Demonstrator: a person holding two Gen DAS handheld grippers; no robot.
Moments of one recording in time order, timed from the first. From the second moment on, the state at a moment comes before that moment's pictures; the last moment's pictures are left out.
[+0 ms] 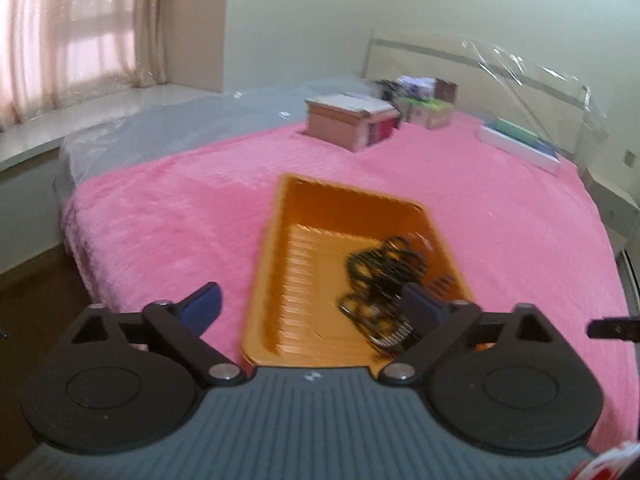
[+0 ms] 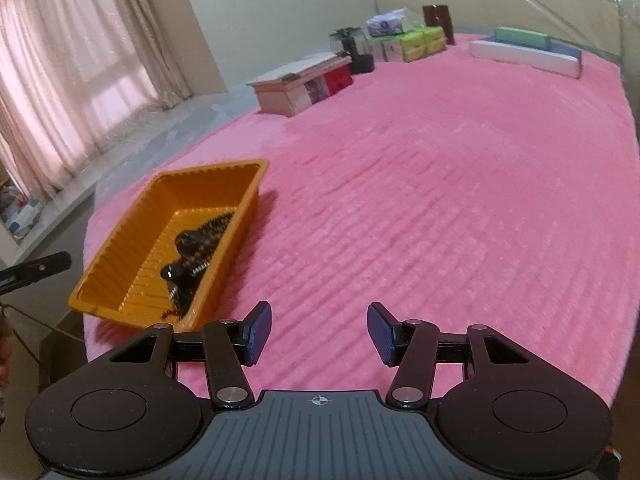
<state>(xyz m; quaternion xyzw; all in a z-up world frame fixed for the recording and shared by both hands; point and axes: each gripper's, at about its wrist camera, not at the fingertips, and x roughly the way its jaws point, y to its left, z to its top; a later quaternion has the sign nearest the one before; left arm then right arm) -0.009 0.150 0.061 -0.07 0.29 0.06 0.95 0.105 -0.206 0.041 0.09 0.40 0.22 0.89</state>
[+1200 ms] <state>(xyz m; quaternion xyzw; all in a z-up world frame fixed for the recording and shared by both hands) -0.035 0.018 0.026 -0.04 0.39 0.01 0.92 0.044 -0.209 0.039 0.02 0.43 0.19 0.88</state>
